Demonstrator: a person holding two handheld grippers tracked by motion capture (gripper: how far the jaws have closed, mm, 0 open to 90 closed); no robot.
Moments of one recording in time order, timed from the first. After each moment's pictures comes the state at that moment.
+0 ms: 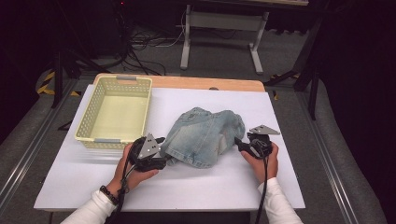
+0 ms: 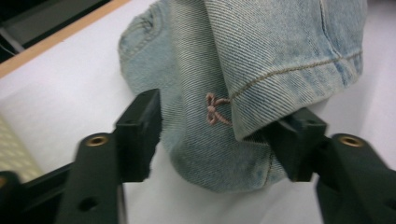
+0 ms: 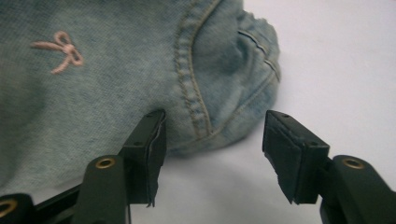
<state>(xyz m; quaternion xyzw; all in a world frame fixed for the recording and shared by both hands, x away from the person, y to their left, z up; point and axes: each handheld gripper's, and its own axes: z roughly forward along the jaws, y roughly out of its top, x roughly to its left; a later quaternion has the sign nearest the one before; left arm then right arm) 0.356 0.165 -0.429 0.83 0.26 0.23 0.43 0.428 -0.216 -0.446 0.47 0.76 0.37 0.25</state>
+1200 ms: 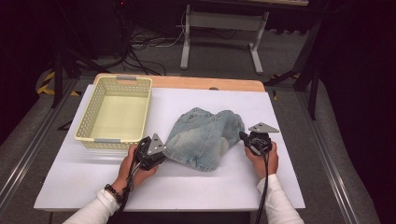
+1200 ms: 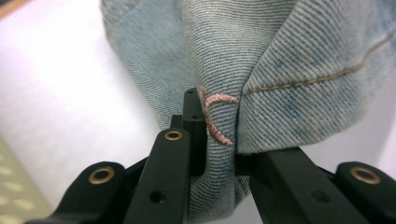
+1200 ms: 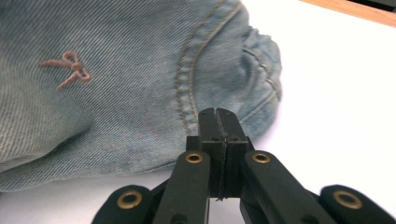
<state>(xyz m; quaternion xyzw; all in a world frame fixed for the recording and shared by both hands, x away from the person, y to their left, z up) 0.370 0.159 -0.442 0.85 0.28 0.22 0.38 0.435 -0.219 -0.443 0.43 0.78 0.38 0.25</state>
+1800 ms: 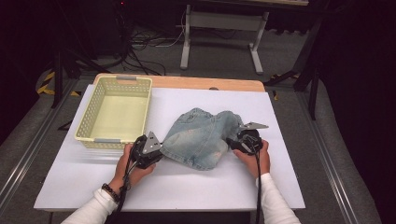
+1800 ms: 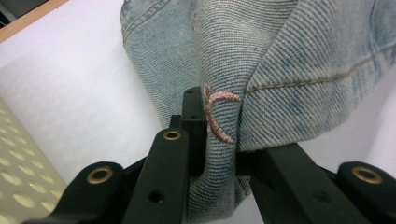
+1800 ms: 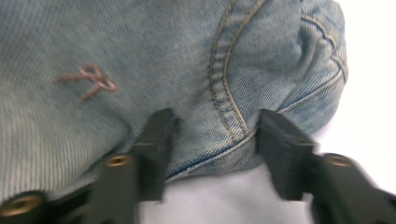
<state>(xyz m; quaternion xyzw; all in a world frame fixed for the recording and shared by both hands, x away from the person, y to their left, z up) 0.370 0.167 -0.438 0.85 0.28 0.23 0.39 0.449 -0.195 -0.455 0.46 0.79 0.35 0.20</state>
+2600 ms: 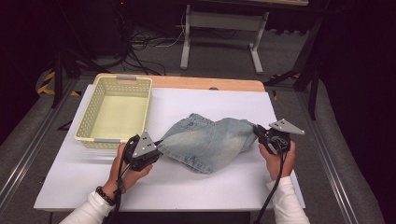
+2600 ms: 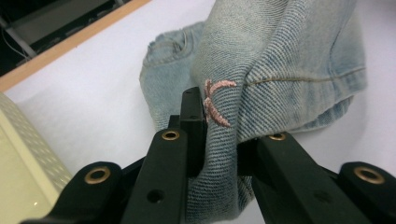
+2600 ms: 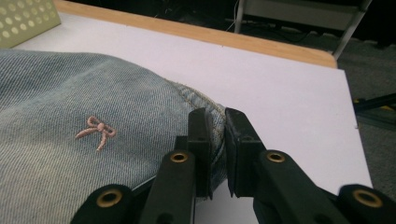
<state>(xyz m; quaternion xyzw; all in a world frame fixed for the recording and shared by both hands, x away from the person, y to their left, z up) 0.344 0.175 -0.402 0.82 0.27 0.24 0.43 0.409 -0.248 -0.395 0.46 0.72 0.42 0.30</state>
